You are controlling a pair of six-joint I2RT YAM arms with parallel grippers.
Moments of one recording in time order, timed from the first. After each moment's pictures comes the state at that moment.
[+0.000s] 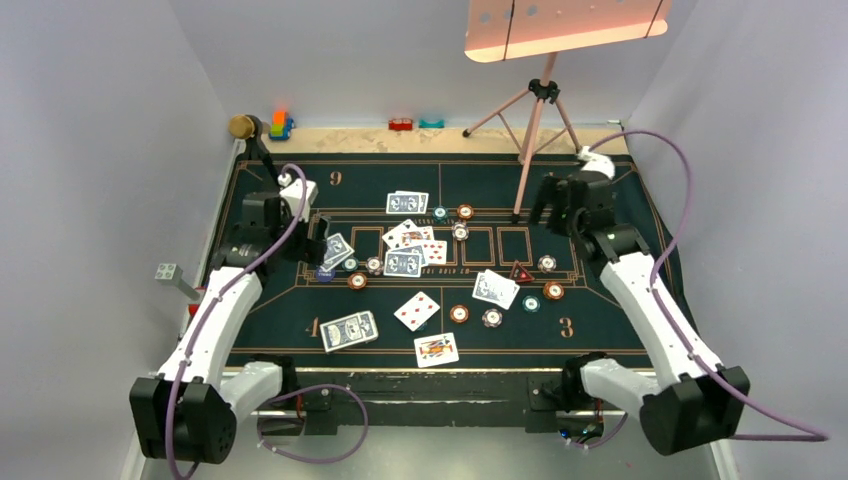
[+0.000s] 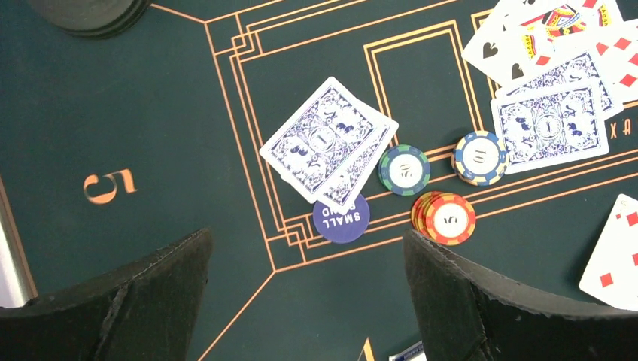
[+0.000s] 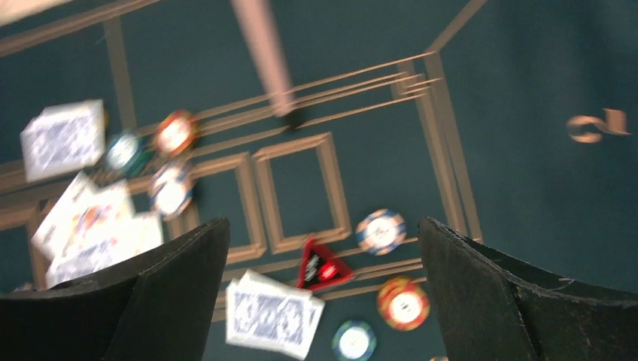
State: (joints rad) left arm -0.07 1.04 0.84 -0.57 0.08 0.14; right arm 0.29 1.07 1.02 -0.59 0.24 0.40
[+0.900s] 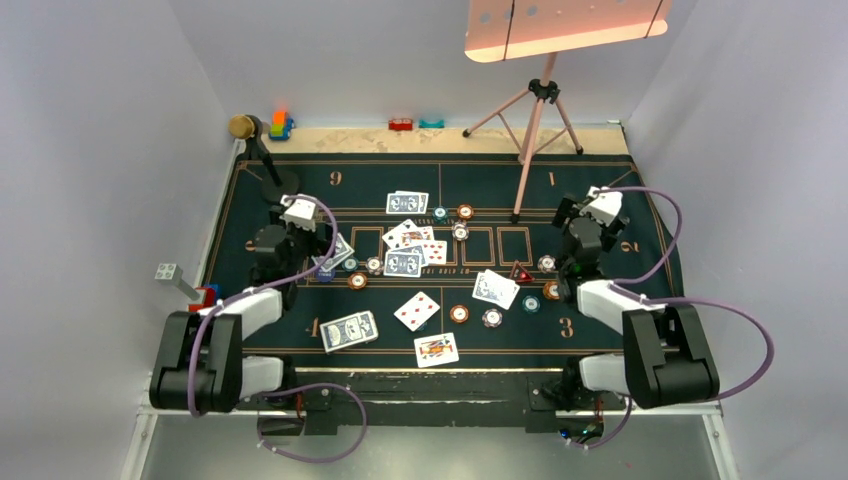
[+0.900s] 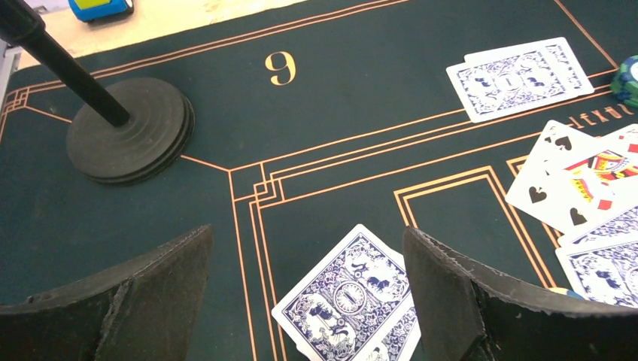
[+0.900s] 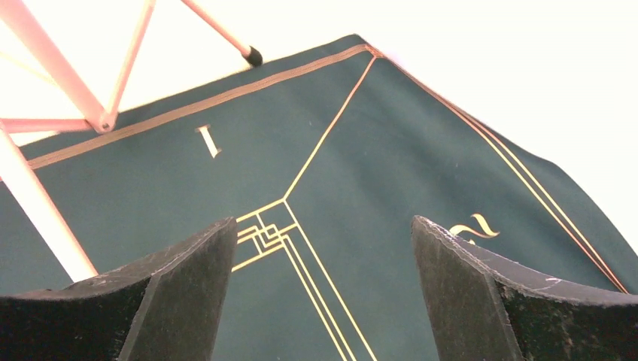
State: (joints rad) left arm -0.05 1.24 0.33 0.67 0.15 0.13; right arm 0.13 1.30 0.40 0.76 0.66 0.09
